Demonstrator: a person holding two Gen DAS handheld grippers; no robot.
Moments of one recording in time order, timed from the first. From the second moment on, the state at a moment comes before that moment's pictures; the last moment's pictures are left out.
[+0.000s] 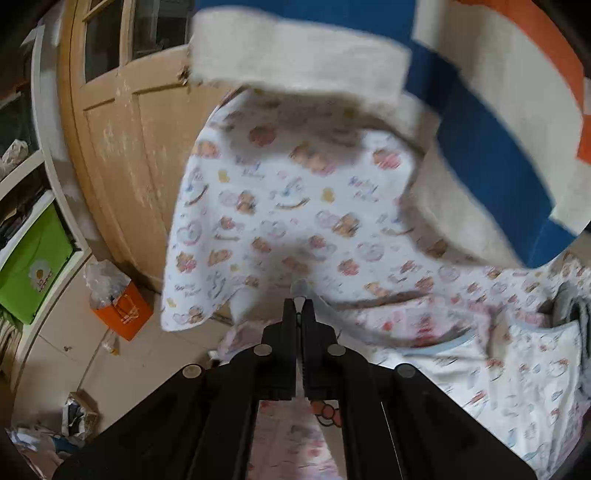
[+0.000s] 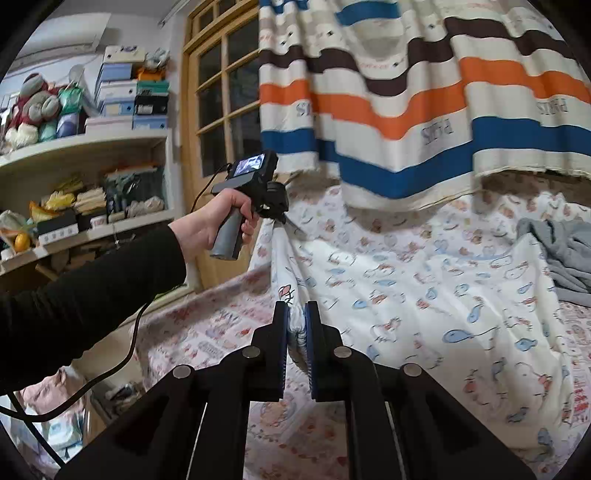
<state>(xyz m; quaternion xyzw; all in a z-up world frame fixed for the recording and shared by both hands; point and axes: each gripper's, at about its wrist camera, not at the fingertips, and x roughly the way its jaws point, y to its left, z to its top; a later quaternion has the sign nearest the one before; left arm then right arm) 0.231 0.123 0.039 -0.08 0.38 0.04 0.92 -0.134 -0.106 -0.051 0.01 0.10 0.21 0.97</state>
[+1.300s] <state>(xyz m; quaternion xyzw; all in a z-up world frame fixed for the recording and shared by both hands) 0.250 -0.328 0.038 0.04 0.39 -0.22 0.89 -0.199 -0.265 -0.107 0.06 0.09 -0.04 0.99</state>
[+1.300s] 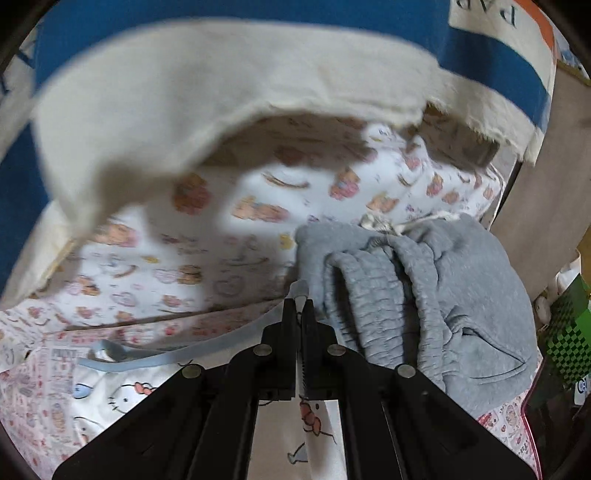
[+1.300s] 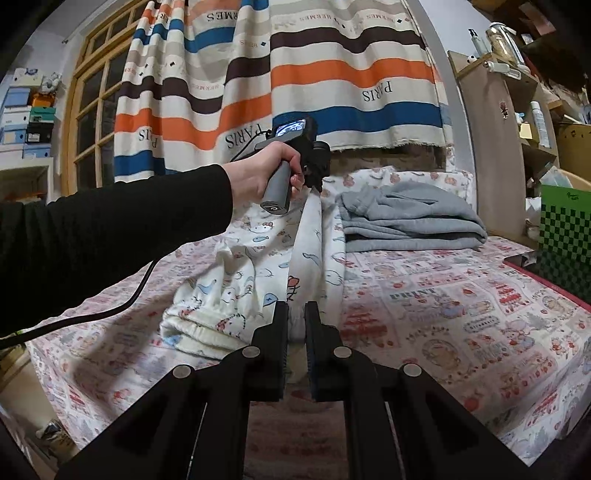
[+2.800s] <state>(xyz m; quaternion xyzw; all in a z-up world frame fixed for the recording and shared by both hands) -0.070 -0.136 -0.026 0.03 0.29 -0.19 0.94 -0.188 -0.287 -0.076 0.09 0.11 -0.01 0.99</state>
